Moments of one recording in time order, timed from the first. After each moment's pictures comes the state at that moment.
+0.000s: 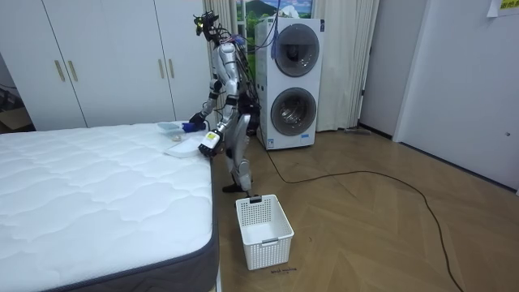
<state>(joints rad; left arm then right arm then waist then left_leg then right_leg) -0.30 0.26 -0.41 1.16 0.25 -0.20 0.58 -0.45 -0.34 0.33 1.29 0.31 -0.25 -0.52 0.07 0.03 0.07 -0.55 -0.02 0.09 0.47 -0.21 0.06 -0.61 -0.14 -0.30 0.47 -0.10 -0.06</state>
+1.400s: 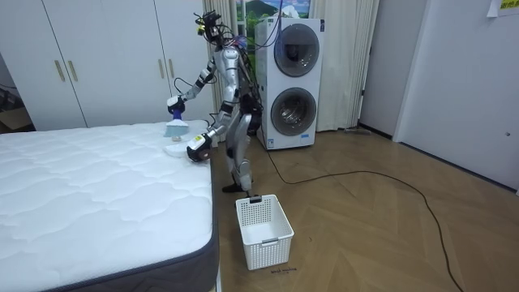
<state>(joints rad) -0.46 0.49 -0.54 1.12 0.53 -0.08 0.63 -0.77 -0.61 0.59 1.27 -0.80 0.06 -0.43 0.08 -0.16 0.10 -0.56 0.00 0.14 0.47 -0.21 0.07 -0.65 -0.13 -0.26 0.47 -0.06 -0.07</state>
